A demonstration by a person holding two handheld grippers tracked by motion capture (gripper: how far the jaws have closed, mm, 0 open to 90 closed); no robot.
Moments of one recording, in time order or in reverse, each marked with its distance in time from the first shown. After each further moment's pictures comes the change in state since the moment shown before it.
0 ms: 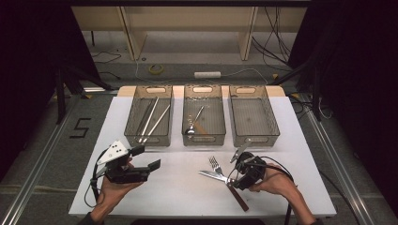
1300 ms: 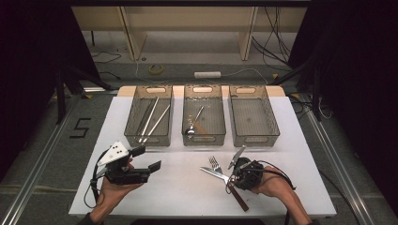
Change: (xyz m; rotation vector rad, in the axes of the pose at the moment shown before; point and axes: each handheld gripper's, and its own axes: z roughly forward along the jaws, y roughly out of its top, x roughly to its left) left arm -0.003 -0.001 -0.001 0.008 -0.008 0.012; right arm 0.005 -0.003 0.017 0.091 -0.045 -0.056
